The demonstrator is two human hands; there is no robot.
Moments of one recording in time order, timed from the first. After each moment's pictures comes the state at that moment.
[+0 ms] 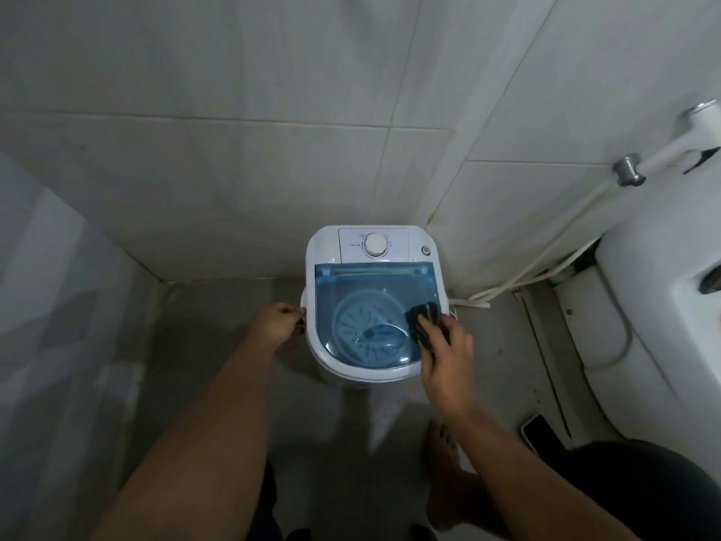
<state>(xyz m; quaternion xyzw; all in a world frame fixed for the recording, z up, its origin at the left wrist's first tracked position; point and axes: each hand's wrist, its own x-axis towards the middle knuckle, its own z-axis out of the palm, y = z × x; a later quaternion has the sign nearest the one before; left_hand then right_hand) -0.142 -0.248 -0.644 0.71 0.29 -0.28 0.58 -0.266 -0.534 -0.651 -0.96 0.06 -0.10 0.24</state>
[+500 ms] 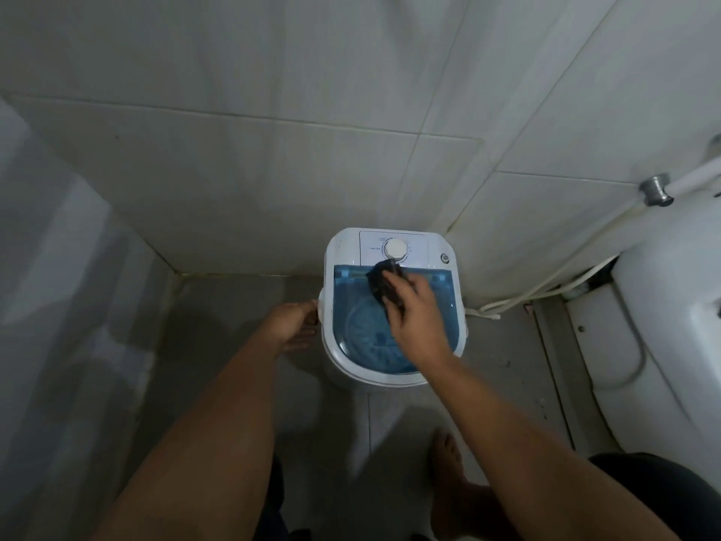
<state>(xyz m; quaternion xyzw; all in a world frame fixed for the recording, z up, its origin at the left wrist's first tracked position) -0.142 -0.232 -0.634 0.66 0.29 -0.34 0.60 -0.177 -0.469 -0.614 -0.94 -0.03 -0.07 0.34</state>
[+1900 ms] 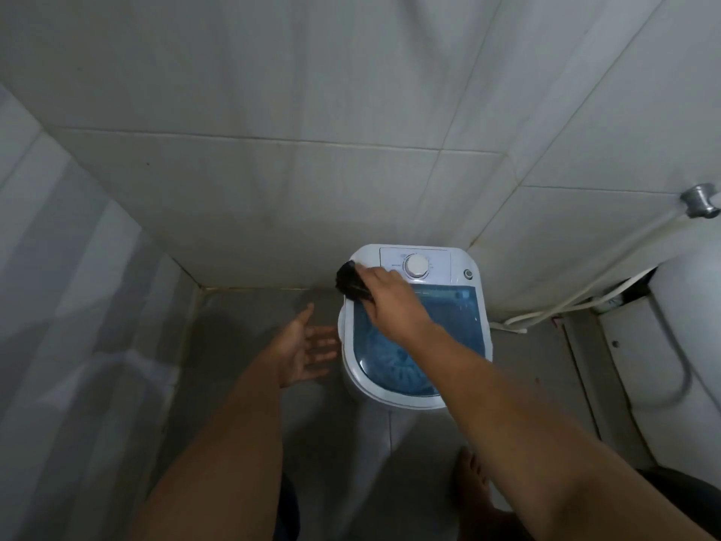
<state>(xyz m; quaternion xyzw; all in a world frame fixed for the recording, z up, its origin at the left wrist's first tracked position) -0.143 -0.214 -0.625 0.53 0.32 -0.41 0.67 -0.101 -0.415 -0.614 -0.97 -0.18 0.03 0.18</state>
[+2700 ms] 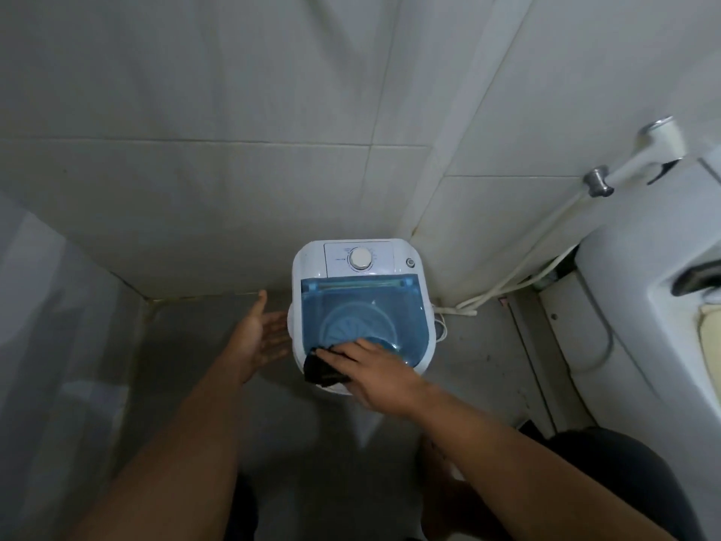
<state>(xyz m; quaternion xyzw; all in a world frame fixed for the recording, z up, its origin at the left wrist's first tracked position) -0.143 -0.245 -0.613 0.59 0.30 -0.32 0.68 -0.229 -0.479 -0.619 -0.93 -0.33 0.04 0.16</state>
